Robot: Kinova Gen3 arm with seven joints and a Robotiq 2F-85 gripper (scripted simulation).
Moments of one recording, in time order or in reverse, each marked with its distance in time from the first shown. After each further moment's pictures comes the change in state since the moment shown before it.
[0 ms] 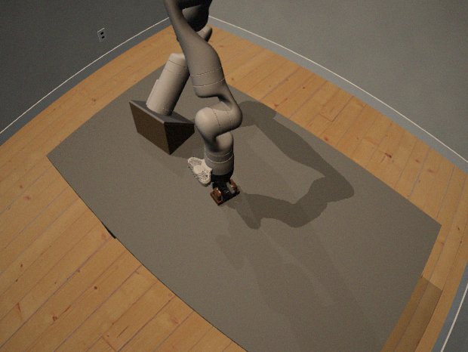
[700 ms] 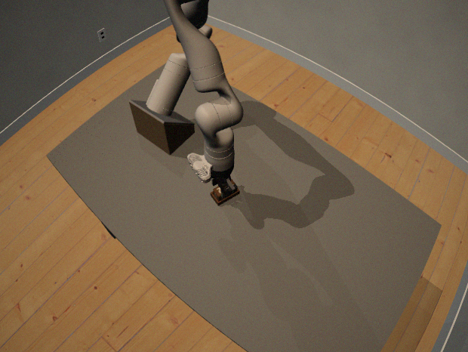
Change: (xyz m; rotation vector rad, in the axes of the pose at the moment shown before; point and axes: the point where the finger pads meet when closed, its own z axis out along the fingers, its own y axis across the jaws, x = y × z) arm -0.002 0.003 -0.015 -0.011 -0.004 -0.002
